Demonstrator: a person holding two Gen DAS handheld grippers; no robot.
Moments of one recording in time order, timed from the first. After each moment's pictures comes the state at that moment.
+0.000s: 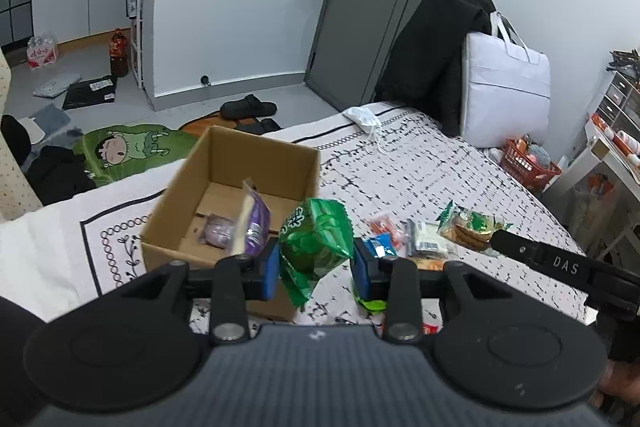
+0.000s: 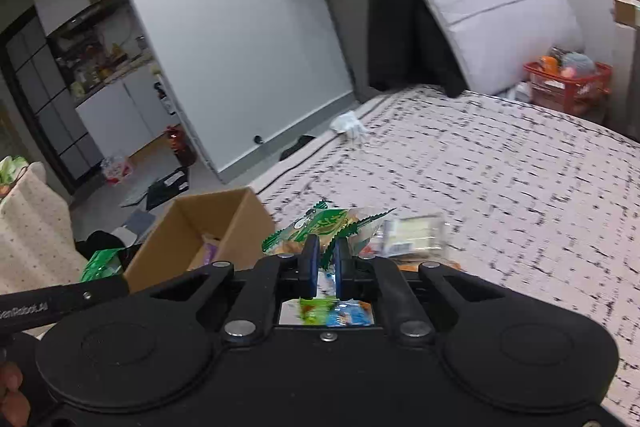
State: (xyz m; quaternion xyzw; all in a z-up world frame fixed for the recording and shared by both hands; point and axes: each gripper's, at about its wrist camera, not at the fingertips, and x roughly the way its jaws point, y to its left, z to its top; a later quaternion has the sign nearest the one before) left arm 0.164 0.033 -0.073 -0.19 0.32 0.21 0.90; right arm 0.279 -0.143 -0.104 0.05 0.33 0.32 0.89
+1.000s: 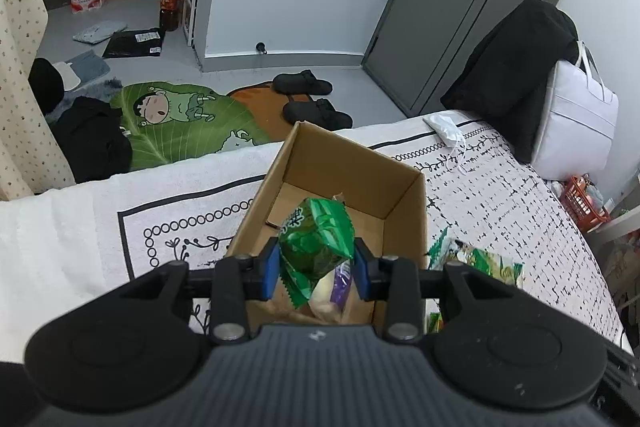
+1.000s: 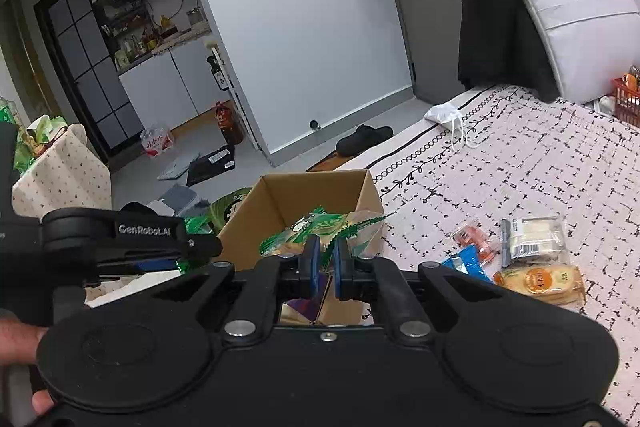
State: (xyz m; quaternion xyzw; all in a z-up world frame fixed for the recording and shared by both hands) left arm 0.181 0.138 -0.100 -0.26 0.34 0.26 0.86; right arm 0.237 -0.039 -0.103 0.02 0.33 0.38 0.87
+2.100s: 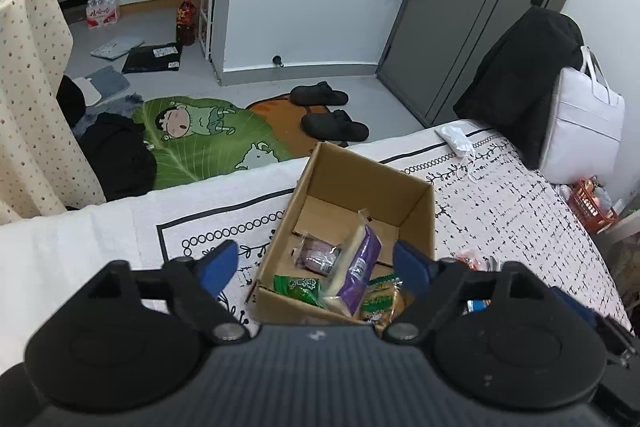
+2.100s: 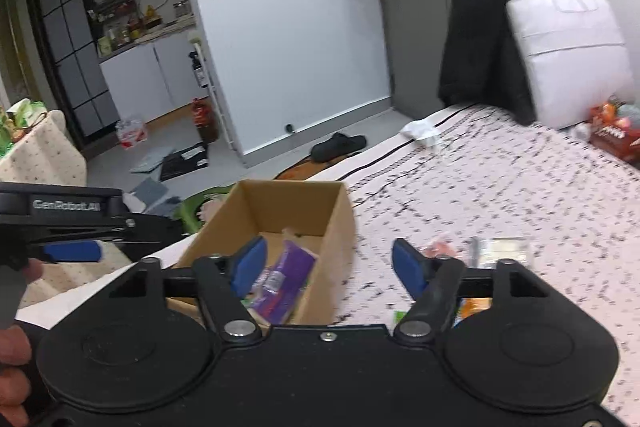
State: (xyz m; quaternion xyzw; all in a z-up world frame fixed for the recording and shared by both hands) left arm 0.156 0.131 -0.063 -0.24 0.34 0.29 0.86; right arm 0.227 -0.045 -0.086 -0.03 0.31 0.34 0.89
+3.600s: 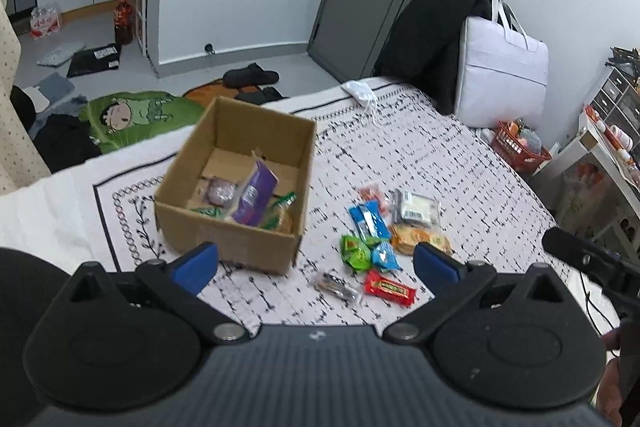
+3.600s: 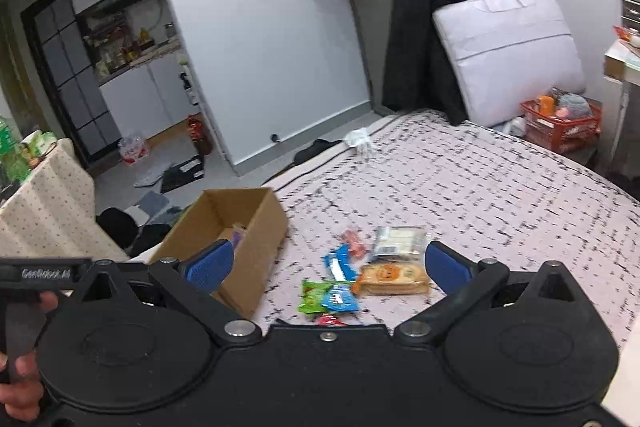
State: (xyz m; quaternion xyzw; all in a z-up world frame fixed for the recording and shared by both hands) left arm 0.141 0.019 -0.051 -0.22 0.36 0.20 0.88; right arm 0.245 -0.195 -0.047 0.01 0.32 0.34 0.89
